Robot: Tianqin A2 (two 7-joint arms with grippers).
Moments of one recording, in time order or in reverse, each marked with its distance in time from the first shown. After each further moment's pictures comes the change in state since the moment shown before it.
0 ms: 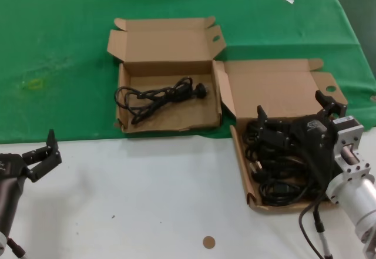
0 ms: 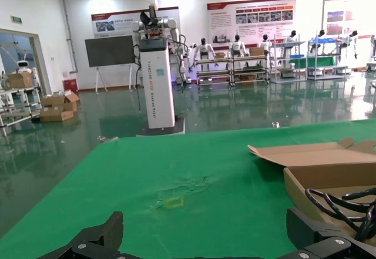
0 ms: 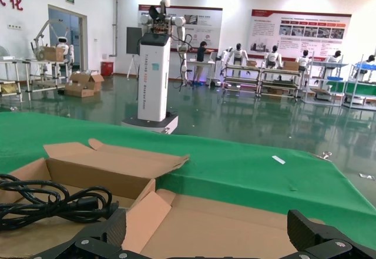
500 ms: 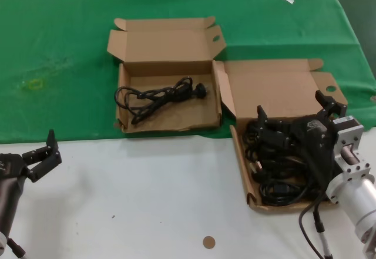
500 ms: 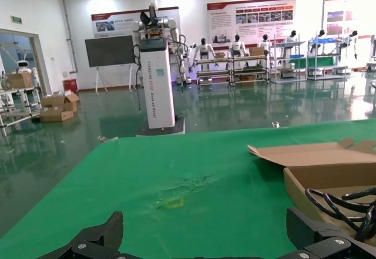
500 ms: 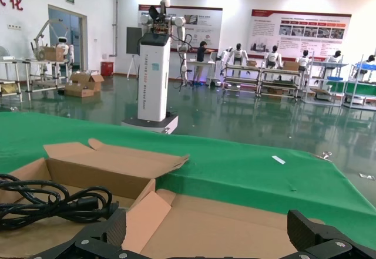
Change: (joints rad) left arm 0.000 0.000 0.000 0.000 0.000 0.000 0.000; right arm 0.000 0.000 0.000 0.000 0.000 0.000 0.000
